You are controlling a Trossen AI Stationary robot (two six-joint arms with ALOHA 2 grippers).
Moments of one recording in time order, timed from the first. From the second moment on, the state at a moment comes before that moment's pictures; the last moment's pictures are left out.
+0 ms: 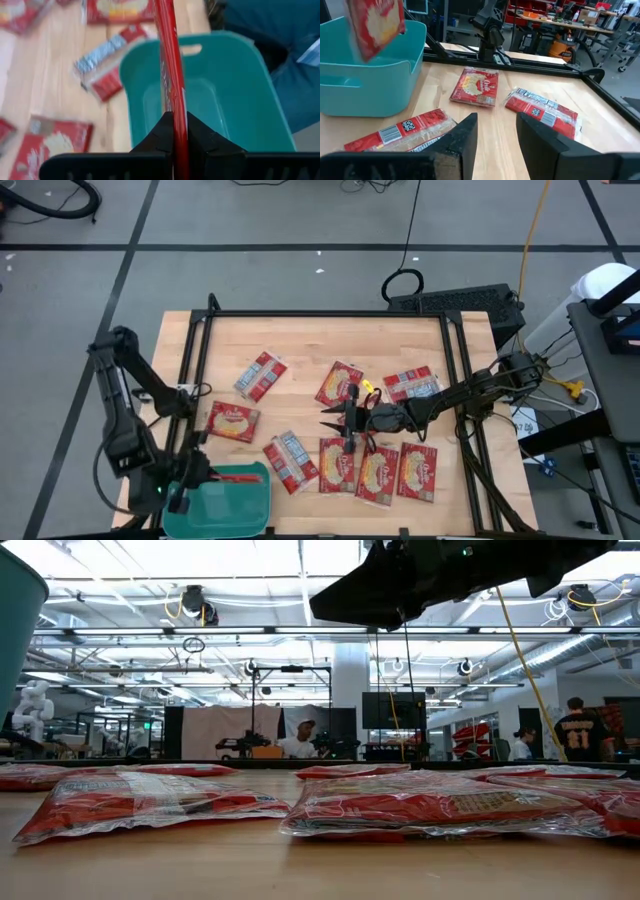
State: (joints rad) left arm -1.16 1.27 1.14 -1.00 -0.50 -0.97; right arm 0.27 1.61 0.75 0.62 0.36 -0.02
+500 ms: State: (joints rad) left arm -1.24 1.45 1.14 -1.05 -0.51 -1.05; right arm 0.27 1.61 0.75 0.62 0.36 -0.01
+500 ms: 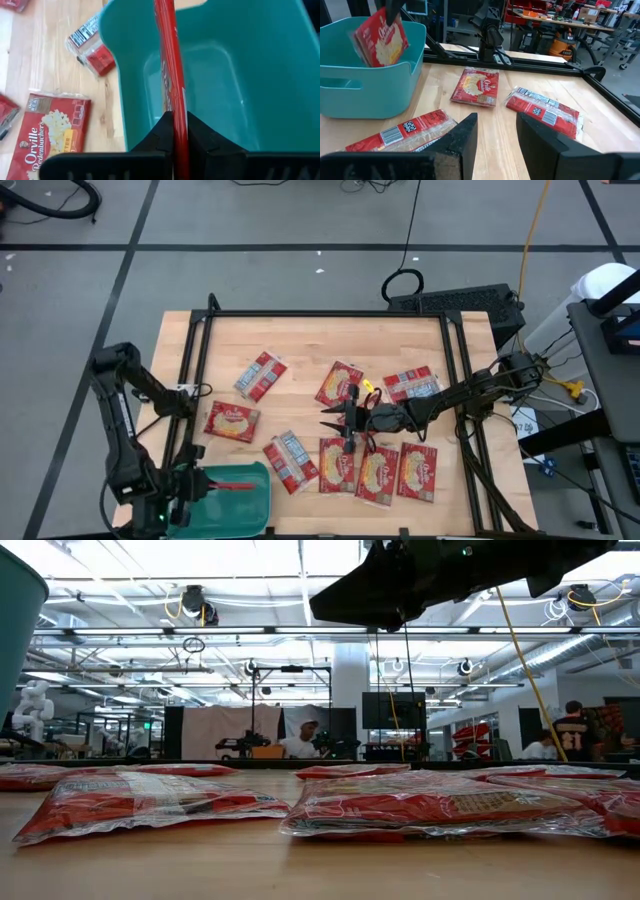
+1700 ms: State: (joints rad) left arm -1.05 1.39 1.14 -1.05 -0.87 -0.61; right arm 0.24 1.61 0.75 0.51 0.47 -0.02
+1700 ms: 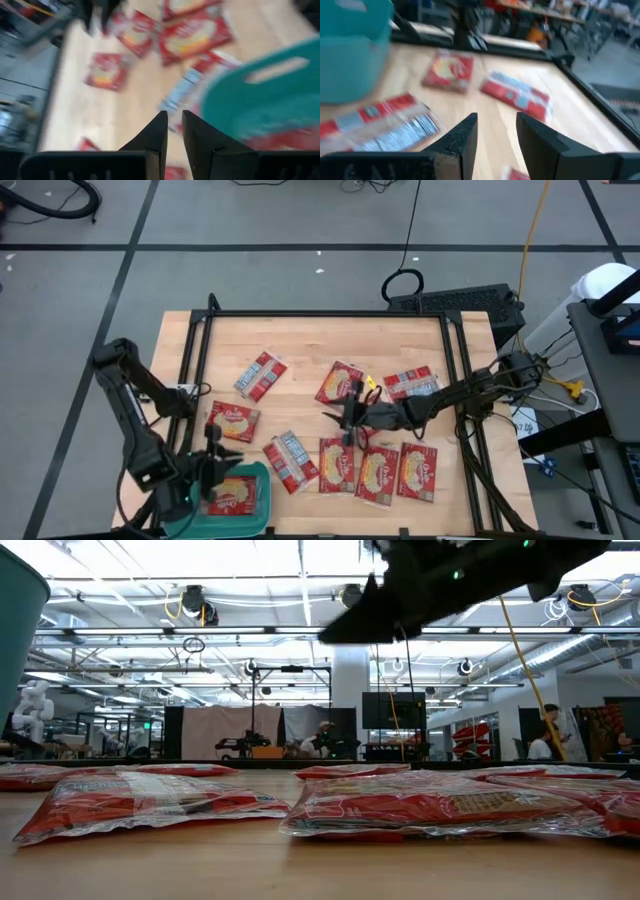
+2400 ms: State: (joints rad) left arm -0.54 1.27 0.88 -0.64 -0.82 -0.16; right arm -0.09 1.60 0.75 0.04 0.18 0.05
